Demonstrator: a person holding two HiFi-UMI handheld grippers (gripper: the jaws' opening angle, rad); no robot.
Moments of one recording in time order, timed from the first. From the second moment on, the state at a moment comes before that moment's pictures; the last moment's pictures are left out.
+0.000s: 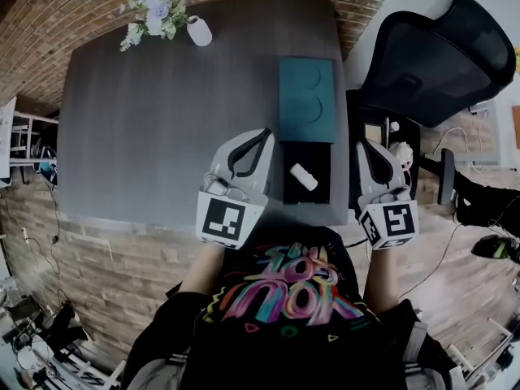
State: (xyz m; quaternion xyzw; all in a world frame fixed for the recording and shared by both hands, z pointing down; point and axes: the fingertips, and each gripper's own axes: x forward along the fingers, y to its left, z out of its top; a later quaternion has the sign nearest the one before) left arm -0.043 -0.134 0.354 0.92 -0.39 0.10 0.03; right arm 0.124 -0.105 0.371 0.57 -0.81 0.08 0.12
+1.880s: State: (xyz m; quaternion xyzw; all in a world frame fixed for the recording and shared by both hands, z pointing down) left arm 0.055 -0.064 0.522 0.94 -0.03 0.35 -0.04; right arm 0.166 -0.074 0.389 0.63 -0.76 0.11 0.11
